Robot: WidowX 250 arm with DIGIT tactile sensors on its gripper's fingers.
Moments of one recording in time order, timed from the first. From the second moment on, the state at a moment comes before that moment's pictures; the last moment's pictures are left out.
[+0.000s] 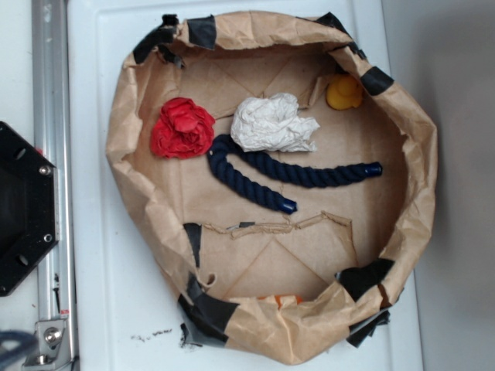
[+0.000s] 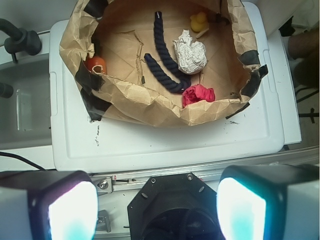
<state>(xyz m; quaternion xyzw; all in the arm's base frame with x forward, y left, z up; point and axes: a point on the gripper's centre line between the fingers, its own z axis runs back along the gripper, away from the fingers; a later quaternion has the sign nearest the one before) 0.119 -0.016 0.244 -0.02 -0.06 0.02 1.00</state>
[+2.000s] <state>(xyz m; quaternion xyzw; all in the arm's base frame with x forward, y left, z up) 0.267 0.068 0.033 0.02 -0.03 0.16 0.99</state>
